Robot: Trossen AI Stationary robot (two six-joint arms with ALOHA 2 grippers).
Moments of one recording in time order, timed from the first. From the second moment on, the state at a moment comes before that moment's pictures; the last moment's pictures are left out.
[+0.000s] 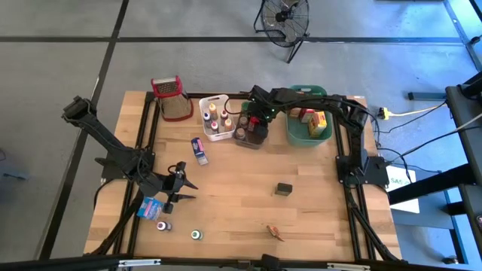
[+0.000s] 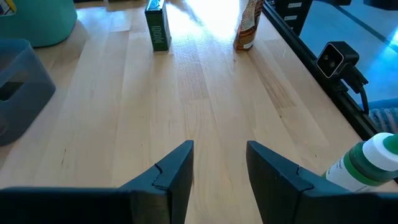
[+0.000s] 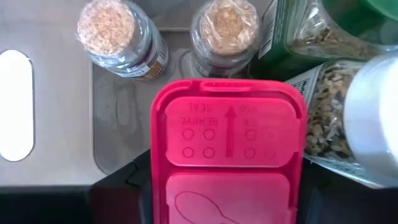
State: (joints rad) left arm -0.70 0.93 0.44 -0.08 -0.48 -0.29; right arm -0.45 2.00 1.50 -0.73 -0.11 -0.20
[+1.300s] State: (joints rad) left arm -0.70 0.93 0.44 -0.08 -0.48 -0.29; right arm -0.44 2.00 1.50 -0.74 -0.08 -0.15
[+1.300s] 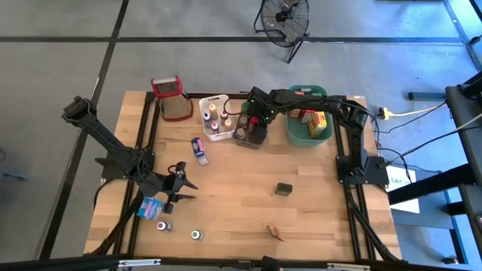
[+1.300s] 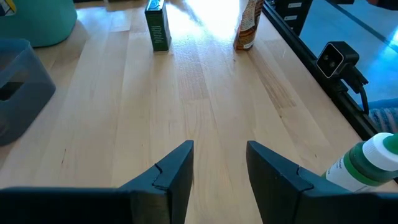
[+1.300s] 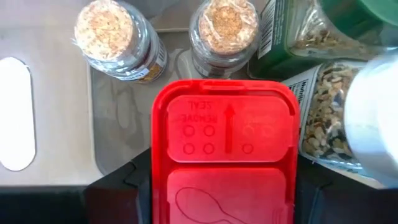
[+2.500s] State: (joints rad) left arm -0.70 0.93 0.44 -0.08 -0.48 -0.29; right arm -0.41 1.95 1.54 -0.80 -0.07 -0.12
